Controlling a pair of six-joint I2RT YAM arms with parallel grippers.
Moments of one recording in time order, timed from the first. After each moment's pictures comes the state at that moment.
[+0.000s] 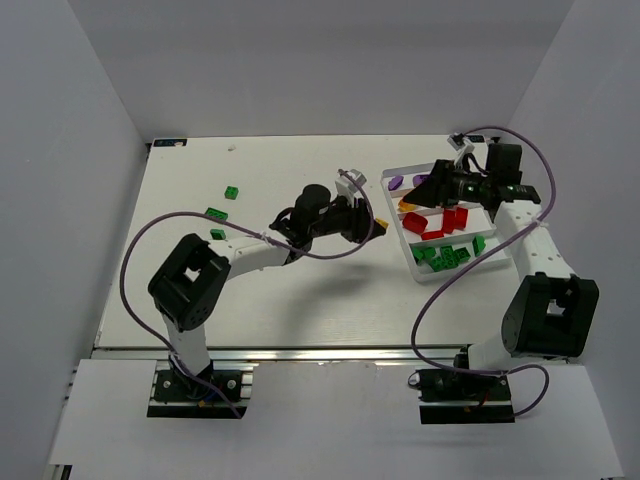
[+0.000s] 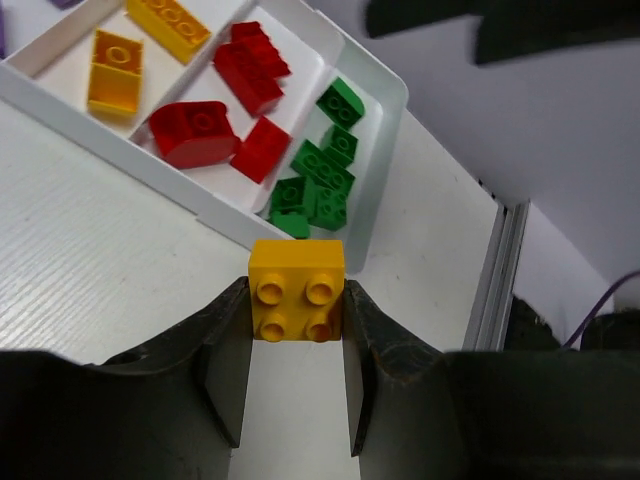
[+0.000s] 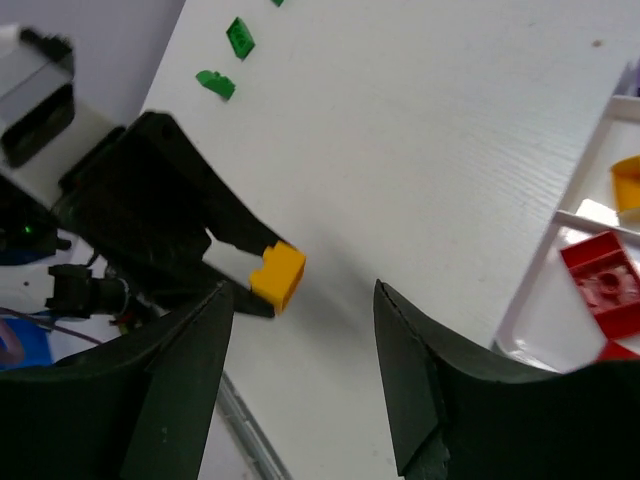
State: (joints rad) left arm -0.74 1.86 1.19 0.44 0.44 -0.46; right arm -0.05 1.47 1.22 -0.42 -0.99 0.10
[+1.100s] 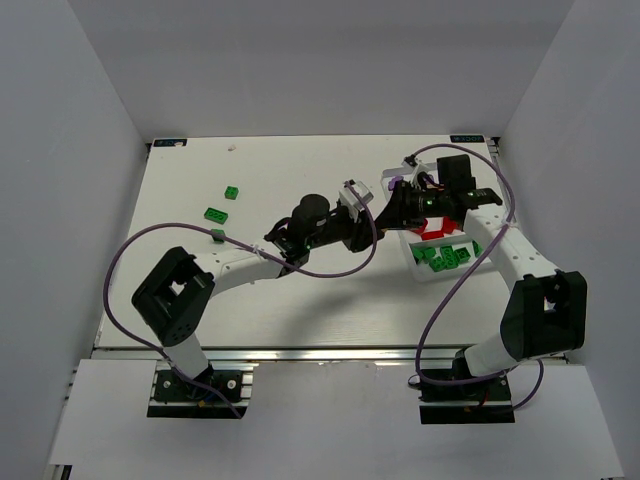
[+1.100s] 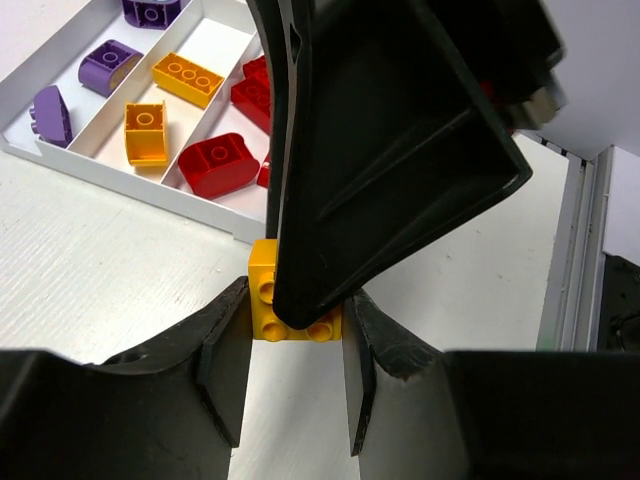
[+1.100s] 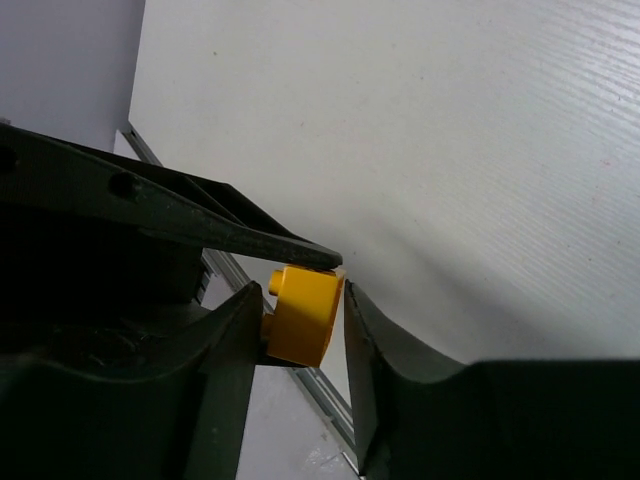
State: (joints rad) left arm -0.82 1.70 1.06 0.47 0.33 -0.14; right arm 0.22 1.48 1.18 -0.53 -0.83 0.26
